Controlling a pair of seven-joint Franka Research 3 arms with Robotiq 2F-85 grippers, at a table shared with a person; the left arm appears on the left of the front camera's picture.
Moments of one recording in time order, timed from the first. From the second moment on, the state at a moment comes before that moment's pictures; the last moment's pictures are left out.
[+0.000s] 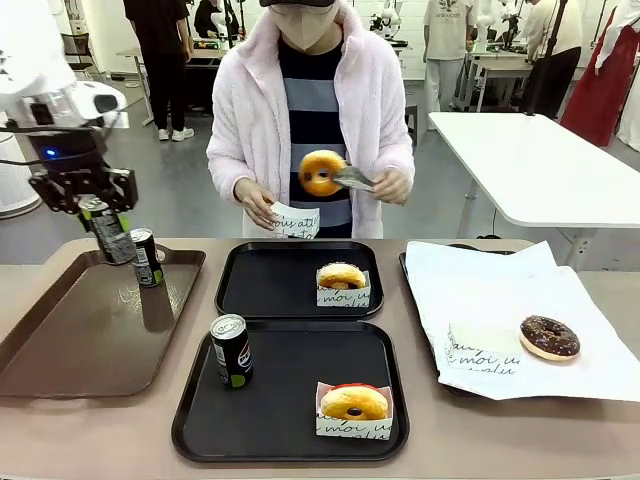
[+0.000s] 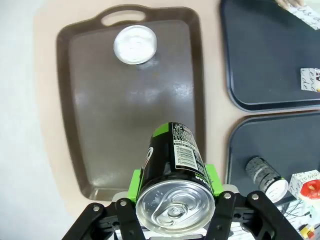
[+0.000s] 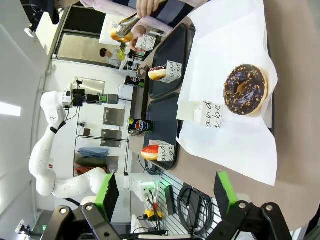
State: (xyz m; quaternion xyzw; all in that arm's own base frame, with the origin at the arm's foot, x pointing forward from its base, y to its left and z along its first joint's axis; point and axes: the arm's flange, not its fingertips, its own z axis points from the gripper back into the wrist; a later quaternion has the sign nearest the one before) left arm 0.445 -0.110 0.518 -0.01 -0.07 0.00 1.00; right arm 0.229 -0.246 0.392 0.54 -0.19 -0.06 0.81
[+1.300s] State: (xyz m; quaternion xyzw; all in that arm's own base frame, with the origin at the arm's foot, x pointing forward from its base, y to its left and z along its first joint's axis) left arm 0.441 -0.116 0.504 -0.04 0.00 -0.15 0.99; right arm 0.229 -0.246 0.392 0.54 -0.19 -0.06 0.81
